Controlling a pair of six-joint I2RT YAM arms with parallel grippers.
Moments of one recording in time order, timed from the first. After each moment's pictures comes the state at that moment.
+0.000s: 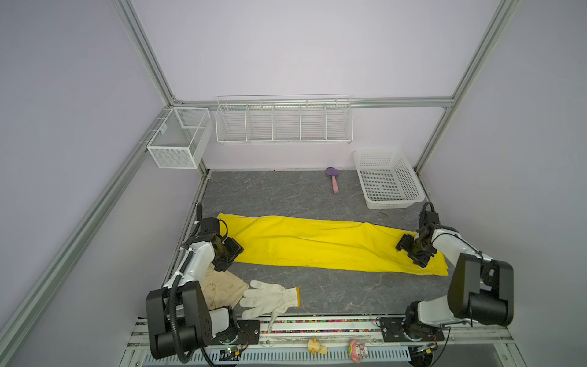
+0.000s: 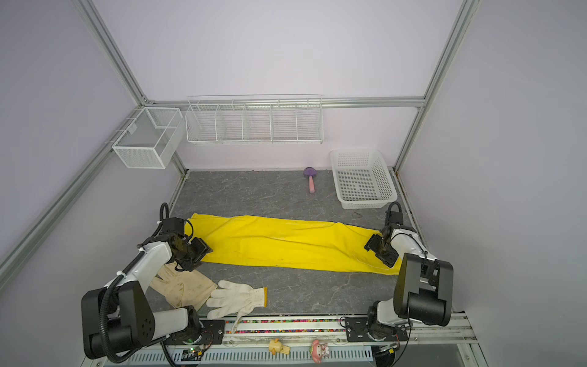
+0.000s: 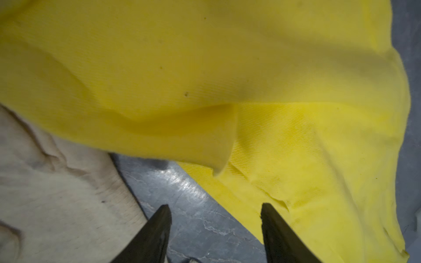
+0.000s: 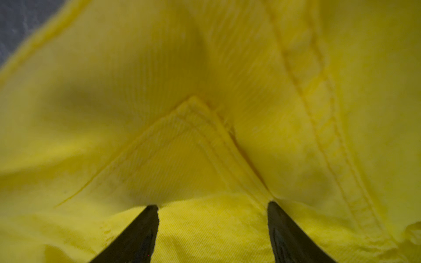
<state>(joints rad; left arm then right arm) 0.15 1.30 0.71 -0.71 0.24 -0.65 -0.23 1.46 0.79 -0.73 -0.06 0.46</state>
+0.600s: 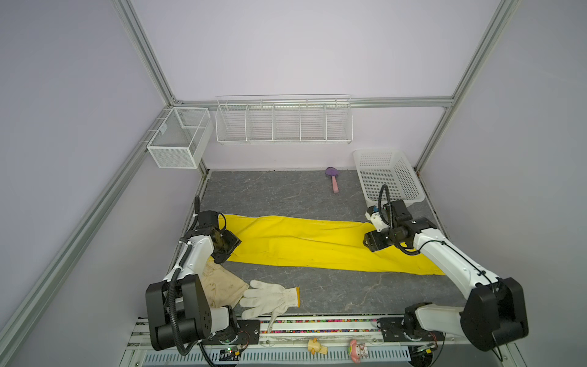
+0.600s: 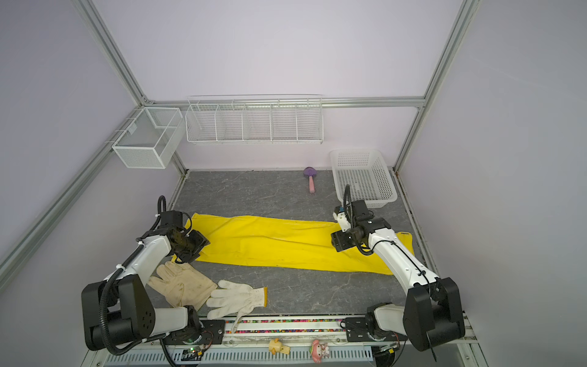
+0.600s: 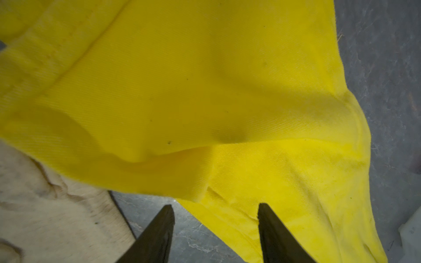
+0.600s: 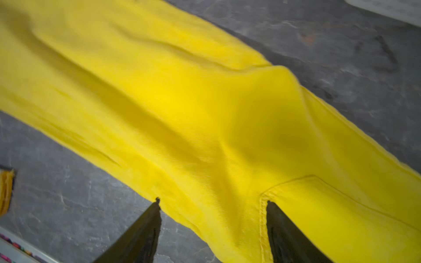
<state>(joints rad) 0.15 1.35 0.80 -0.69 0.22 -0.68 0.33 1.30 0.91 -0.78 -0.16 -0.15</state>
